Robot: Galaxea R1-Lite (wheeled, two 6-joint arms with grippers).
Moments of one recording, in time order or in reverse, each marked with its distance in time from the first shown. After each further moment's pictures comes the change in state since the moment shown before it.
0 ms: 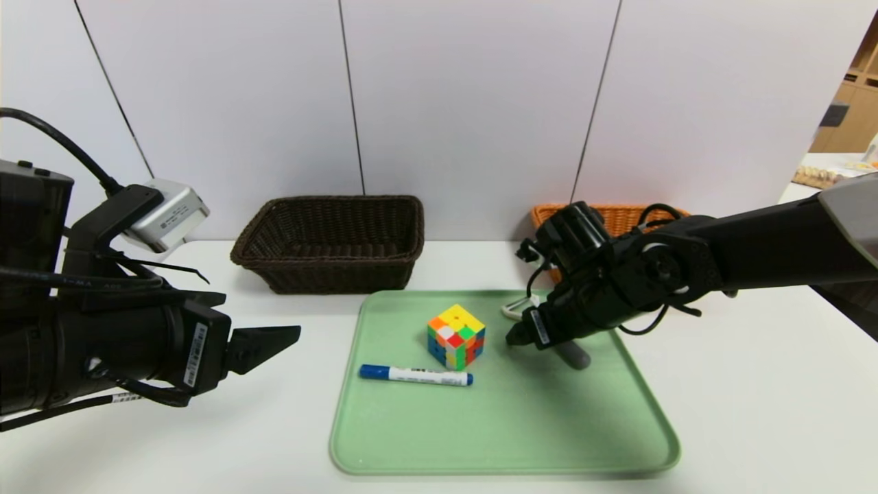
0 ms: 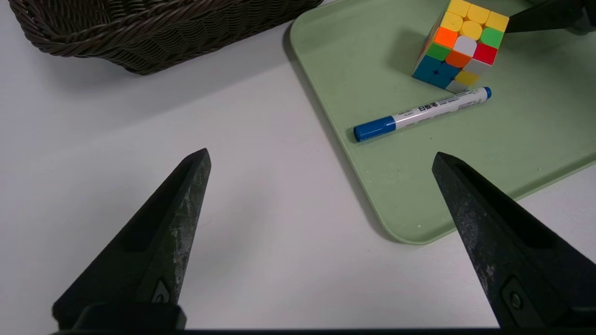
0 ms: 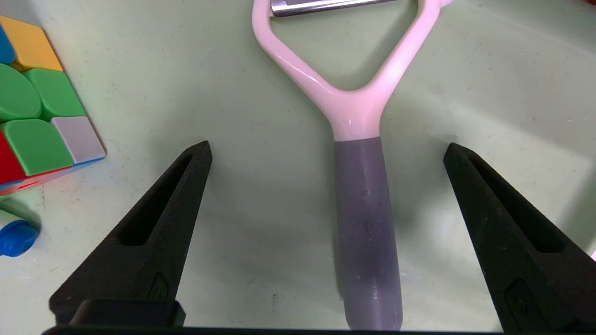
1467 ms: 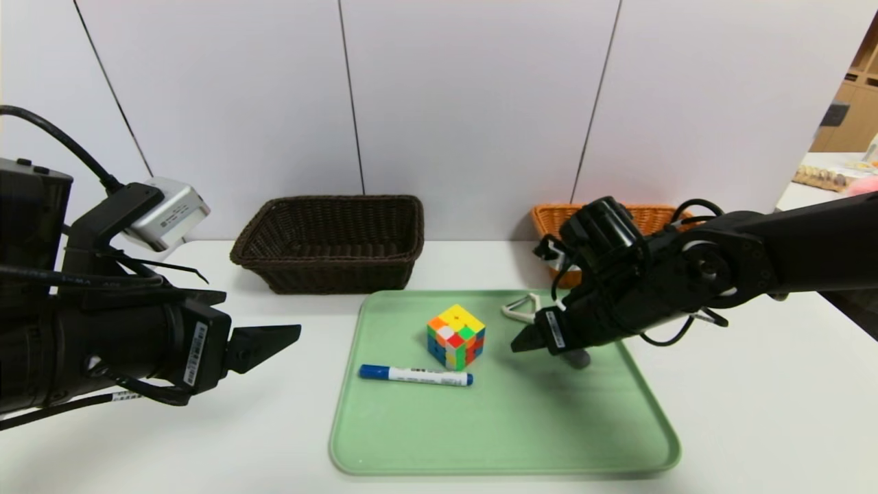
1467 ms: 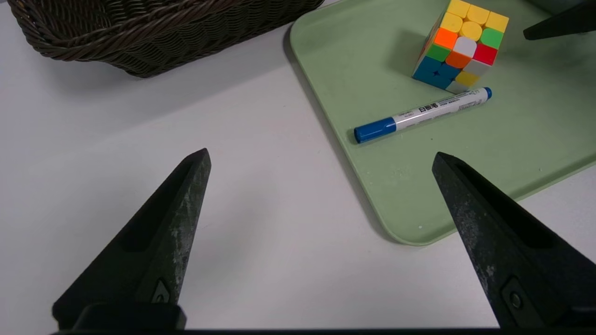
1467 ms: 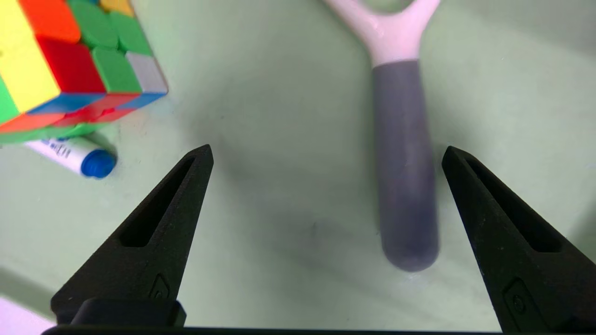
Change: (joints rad) left arm 0.000 0.002 -0.003 0.001 -0.001 0.007; right arm -0.014 -0.096 0.076 0.003 0.136 0.070
